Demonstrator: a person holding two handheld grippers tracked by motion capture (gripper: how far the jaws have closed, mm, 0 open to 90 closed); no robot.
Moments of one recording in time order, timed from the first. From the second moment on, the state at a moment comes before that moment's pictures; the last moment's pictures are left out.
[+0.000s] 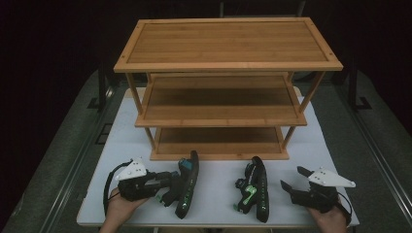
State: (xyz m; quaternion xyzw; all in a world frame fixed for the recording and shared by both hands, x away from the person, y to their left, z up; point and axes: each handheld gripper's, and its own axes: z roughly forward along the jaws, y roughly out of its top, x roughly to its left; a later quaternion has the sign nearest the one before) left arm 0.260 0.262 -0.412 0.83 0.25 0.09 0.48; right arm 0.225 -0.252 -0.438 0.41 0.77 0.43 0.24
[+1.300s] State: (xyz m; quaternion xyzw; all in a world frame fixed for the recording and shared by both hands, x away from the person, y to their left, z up) left arm 0.262 0.189 -0.417 0.84 0.22 0.05 0.49; right arm 0.212 -0.242 -0.419 0.37 0.75 0.50 0.22
